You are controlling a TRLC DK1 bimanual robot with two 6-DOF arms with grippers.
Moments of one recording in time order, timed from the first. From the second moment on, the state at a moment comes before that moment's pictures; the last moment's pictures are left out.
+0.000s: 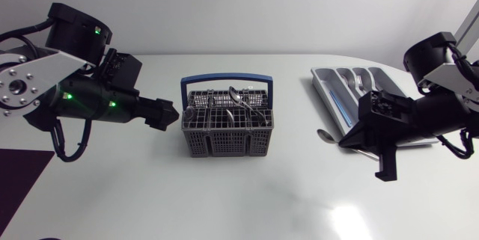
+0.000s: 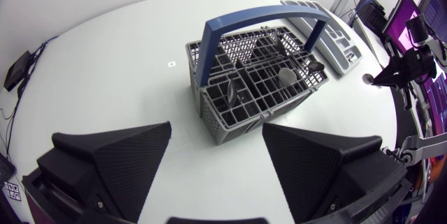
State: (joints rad) left arm -0.36 1.28 0.95 -0.53 0.11 -0.03; right arm 0.04 1.27 0.88 -0.80 -0.37 -1.16
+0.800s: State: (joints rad) left arm -0.36 1.27 0.95 -0.51 0.11 -0.03; right arm -0.49 1.82 1.26 -0.85 -0.29 -1.81
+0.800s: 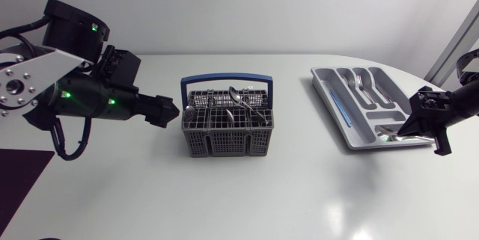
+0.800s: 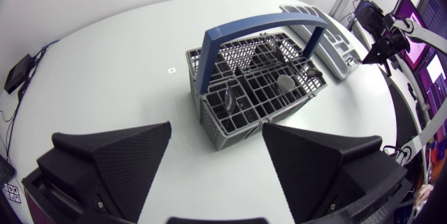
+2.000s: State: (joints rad) left arm -0.35 1.24 0.95 -0.49 0.11 -0.03; right arm -0.43 1.87 1.32 -0.67 -0.26 -1.60
